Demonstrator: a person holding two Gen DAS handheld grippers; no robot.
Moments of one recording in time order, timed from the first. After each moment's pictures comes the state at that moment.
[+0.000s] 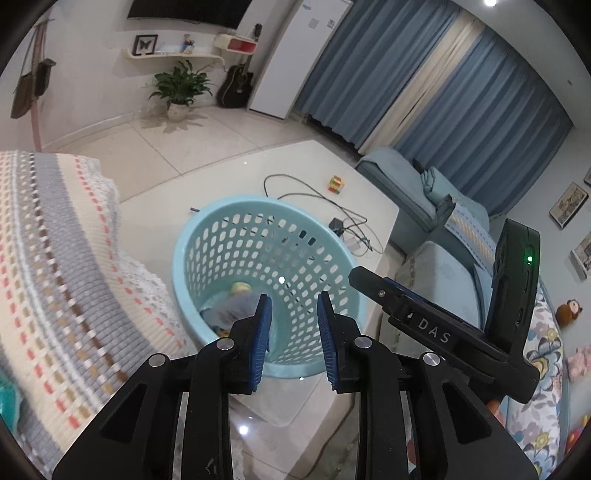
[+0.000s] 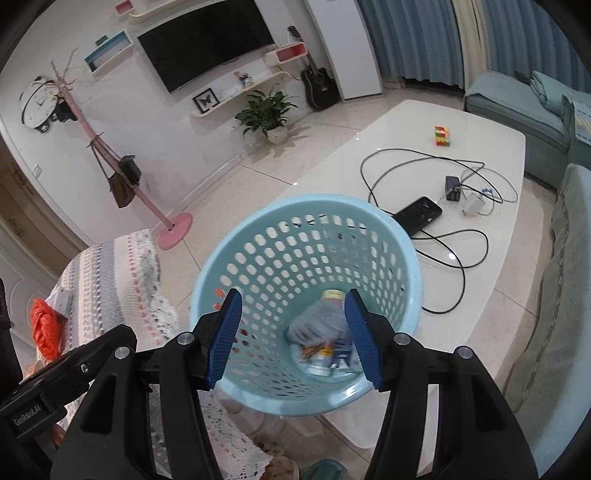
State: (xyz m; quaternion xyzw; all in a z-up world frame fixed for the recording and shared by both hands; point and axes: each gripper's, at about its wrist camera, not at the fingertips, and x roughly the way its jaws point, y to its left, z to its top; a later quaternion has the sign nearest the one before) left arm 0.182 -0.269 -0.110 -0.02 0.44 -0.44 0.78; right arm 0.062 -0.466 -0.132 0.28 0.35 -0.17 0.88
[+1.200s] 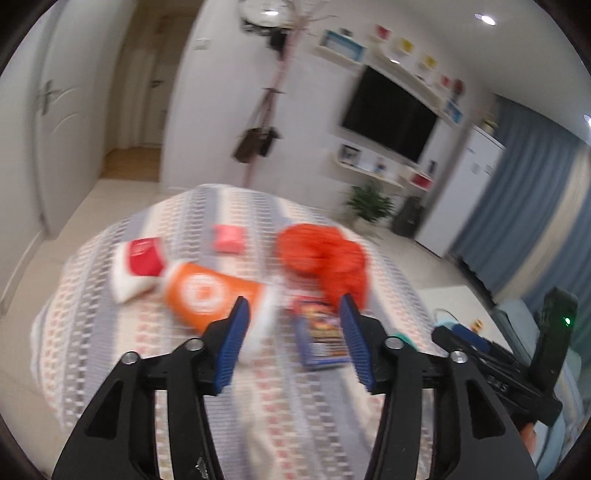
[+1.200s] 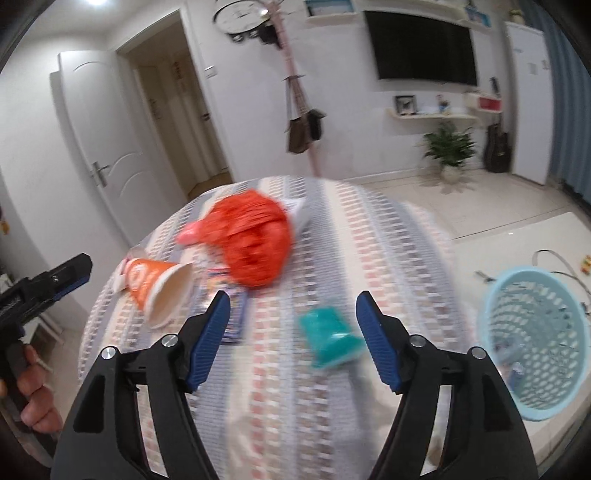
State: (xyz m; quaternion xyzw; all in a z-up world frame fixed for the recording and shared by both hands) left arm 0.127 0.113 -0.017 -0.14 0.30 -0.09 0.94; right arm 0.132 -0.153 -0.051 0.10 0.33 0.12 0.93
